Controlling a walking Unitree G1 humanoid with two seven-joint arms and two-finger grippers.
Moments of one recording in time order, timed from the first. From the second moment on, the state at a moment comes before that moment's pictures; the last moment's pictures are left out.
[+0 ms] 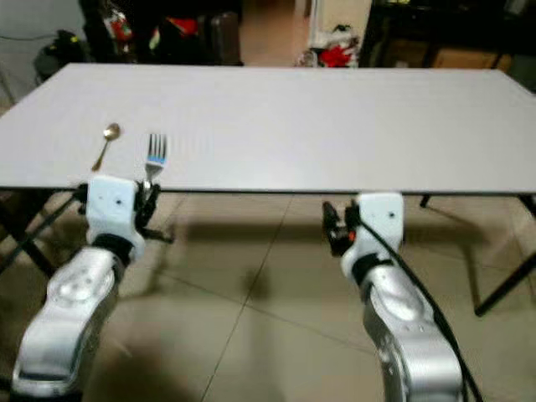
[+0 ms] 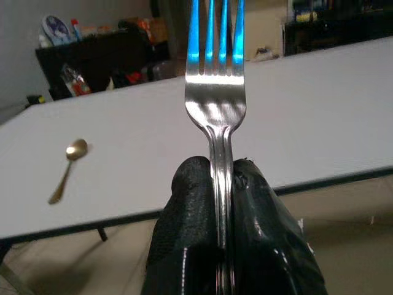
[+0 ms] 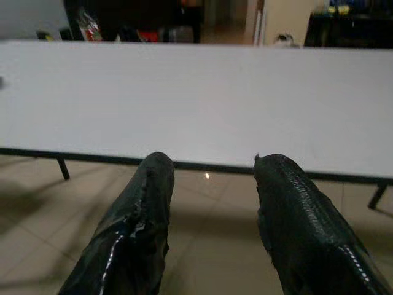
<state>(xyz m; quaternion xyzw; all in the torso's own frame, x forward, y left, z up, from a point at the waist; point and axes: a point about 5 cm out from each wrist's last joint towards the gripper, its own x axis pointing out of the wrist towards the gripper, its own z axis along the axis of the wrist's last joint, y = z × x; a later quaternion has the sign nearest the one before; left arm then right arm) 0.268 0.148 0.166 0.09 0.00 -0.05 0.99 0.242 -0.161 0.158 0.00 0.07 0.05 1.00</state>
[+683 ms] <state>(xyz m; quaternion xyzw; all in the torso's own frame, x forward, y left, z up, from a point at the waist) 0.266 0.144 0.160 0.08 0.01 -0.08 0.99 0.248 -0.160 0.155 0.00 0.08 0.06 1.00</state>
